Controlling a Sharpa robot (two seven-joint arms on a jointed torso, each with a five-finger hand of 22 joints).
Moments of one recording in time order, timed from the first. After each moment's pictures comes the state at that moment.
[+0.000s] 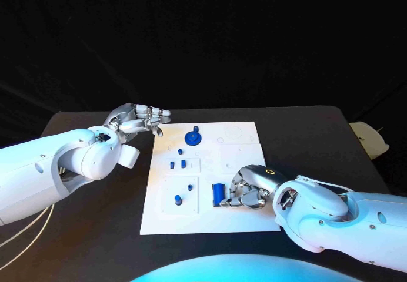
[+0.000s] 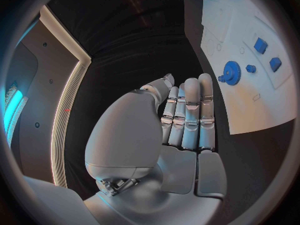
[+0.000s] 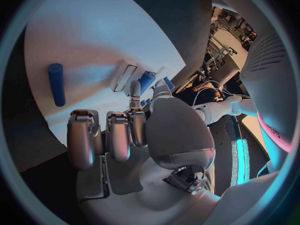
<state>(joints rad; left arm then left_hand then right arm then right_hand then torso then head) 1.20 -0.89 -0.02 1.55 -0.20 -0.28 0.19 1.44 -0.16 0.43 0.08 0.06 1.05 0.18 0.11 0.07 1.06 0.11 0.26 0.13 1.11 0.04 1.04 0.46 0.17 0.94 0.13 0.93 0.54 0.99 -1.03 -0.13 2.01 -1.58 -0.38 -0.54 1.21 -0.03 -0.20 0.29 0.24 1.15 0.02 0.36 0.45 1.47 -0.04 1.38 1.31 1.46 -0.09 1.53 1.31 0.04 1.47 0.02 1.48 1.31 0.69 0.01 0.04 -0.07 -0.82</state>
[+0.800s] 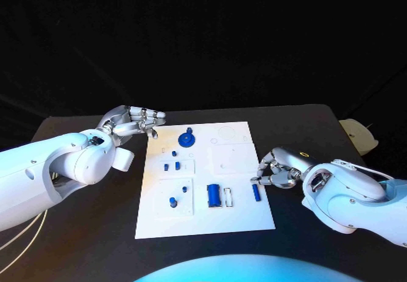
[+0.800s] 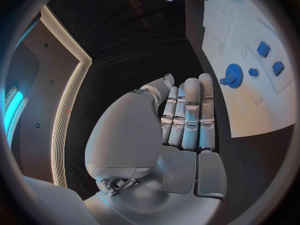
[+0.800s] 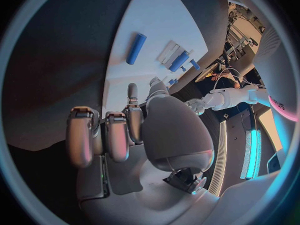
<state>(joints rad) 1.20 -0.89 -0.02 1.55 -0.21 -0.28 0.19 1.44 -0.16 0.43 0.08 0.06 1.05 0.18 0.12 0.07 1.06 0.11 0.26 0.13 1.11 0.04 1.04 0.46 0.17 0.94 0.13 0.93 0.54 1.06 -1.23 -0.13 2.02 -1.51 -0.44 -0.53 1.31 0.00 -0.19 0.26 0.37 1.08 0.06 0.30 0.42 1.46 -0.02 1.28 1.41 1.47 -0.09 1.51 1.31 0.04 1.47 0.03 1.42 1.31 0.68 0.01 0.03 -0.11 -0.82</state>
